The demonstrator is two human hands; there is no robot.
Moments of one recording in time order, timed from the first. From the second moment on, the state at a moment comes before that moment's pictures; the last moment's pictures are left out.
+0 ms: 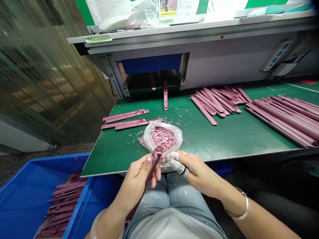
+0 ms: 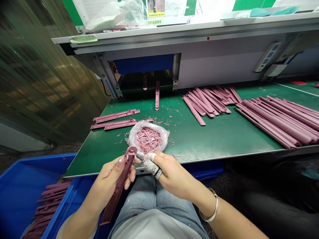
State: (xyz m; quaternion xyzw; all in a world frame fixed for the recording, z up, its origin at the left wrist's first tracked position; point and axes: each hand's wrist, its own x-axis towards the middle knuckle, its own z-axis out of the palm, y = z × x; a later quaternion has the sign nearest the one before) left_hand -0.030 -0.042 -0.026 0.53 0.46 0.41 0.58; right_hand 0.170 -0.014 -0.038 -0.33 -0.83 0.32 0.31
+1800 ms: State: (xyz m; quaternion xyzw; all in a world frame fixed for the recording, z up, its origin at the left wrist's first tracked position) left_hand -0.011 0.000 -0.012 0.37 0.38 0.61 0.58; right_hand 0.145 -0.021 -0.069 -0.27 -0.66 0.63 0.31
